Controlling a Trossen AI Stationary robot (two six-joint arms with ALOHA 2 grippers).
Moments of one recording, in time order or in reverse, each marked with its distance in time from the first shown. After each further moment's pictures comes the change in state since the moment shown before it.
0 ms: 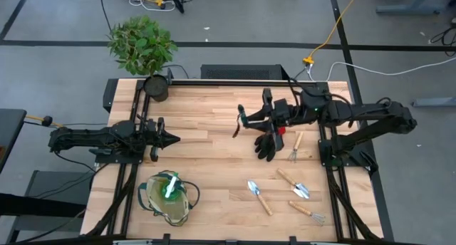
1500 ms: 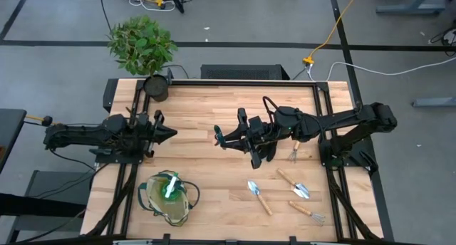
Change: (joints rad) left arm 0.000 0.135 0.132 0.208 0.018 0.029; right arm 0.098 0.248 0.000 0.328 0.001 0.117
